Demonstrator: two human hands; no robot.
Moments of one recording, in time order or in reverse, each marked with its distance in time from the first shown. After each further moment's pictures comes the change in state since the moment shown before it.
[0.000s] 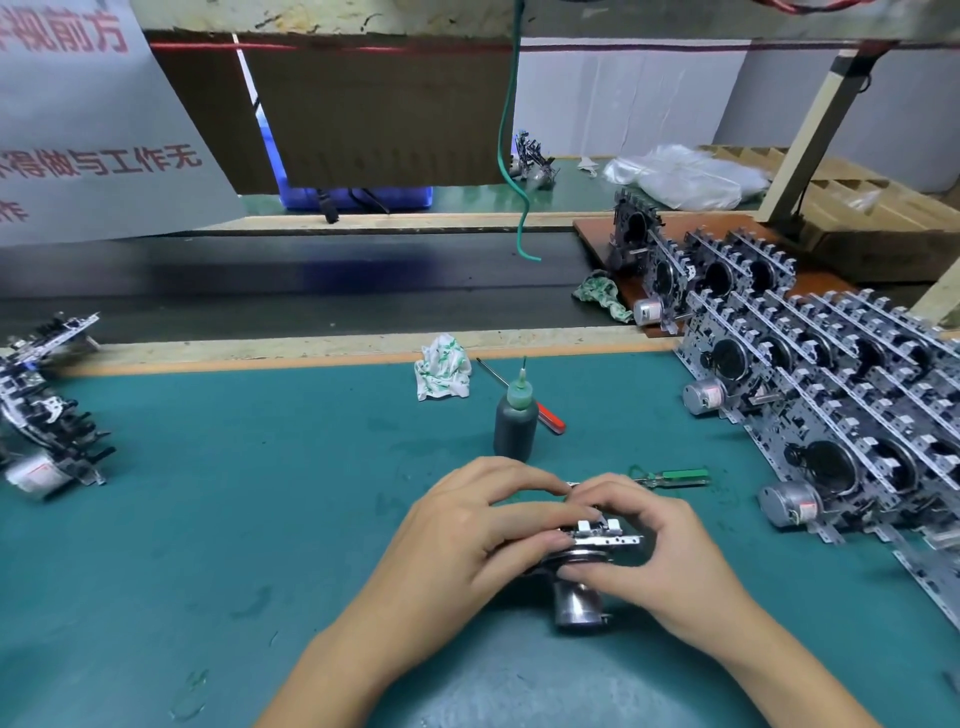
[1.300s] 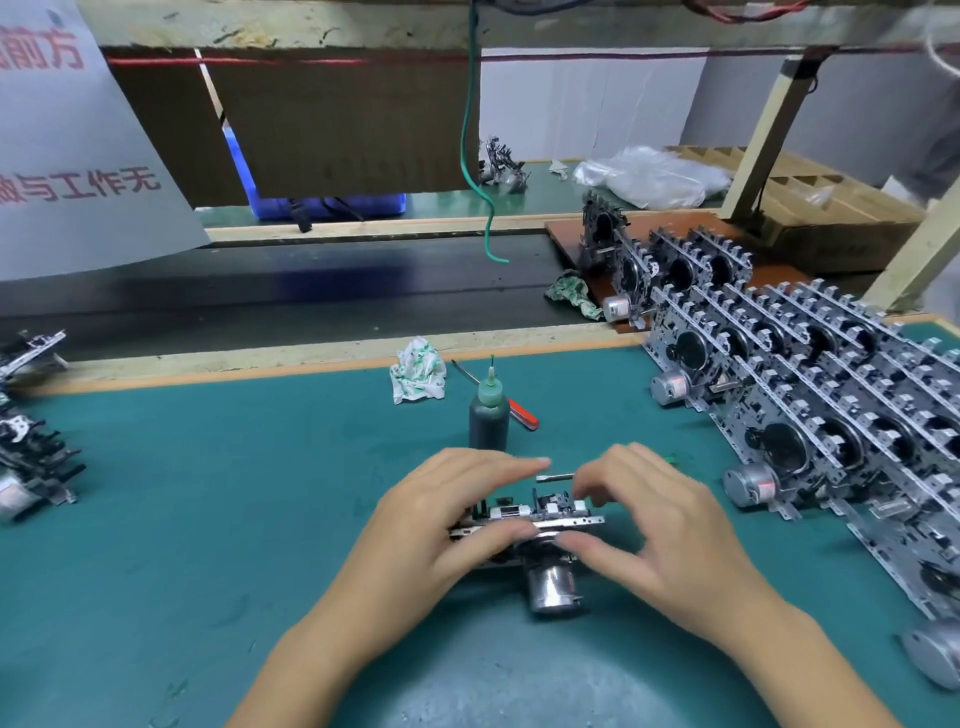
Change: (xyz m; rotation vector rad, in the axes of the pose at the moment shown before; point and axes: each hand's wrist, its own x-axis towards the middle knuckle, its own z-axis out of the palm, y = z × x) left_hand -0.001 0.000 -0.006 -0.072 0.019 -0.041; right_hand -0.007 -0.018 -0.020 -0.741 0.115 -0.387
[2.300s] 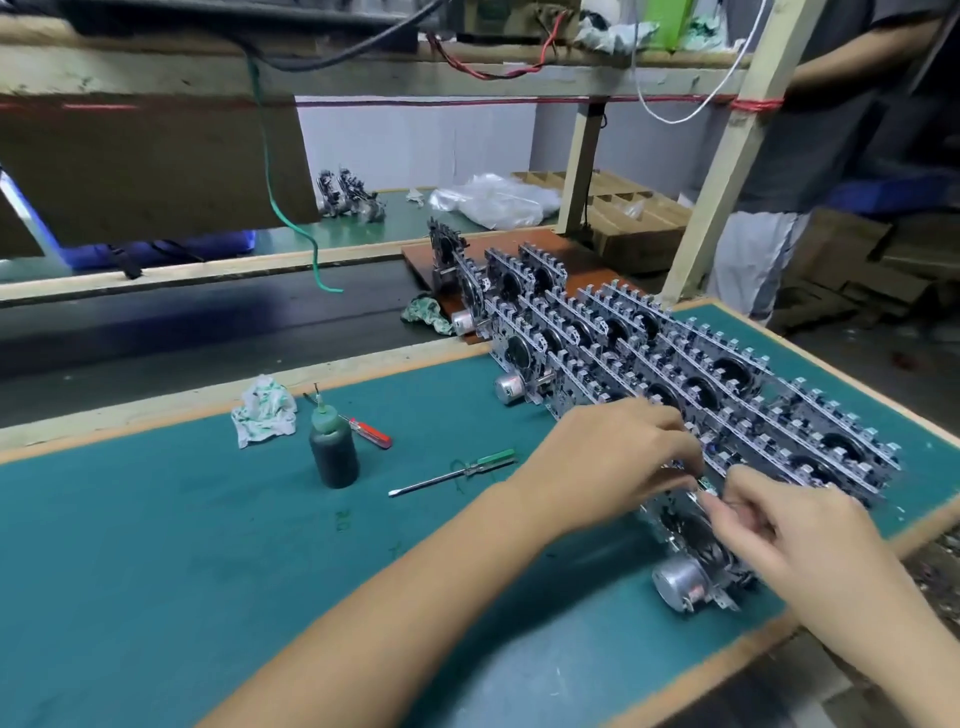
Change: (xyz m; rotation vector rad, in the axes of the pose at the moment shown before) left_hand 0.127 0.116 0.139 0.188 -0.335 0.610; right_hand -0.111 0.024 -0.139 -0.448 0.042 0.563
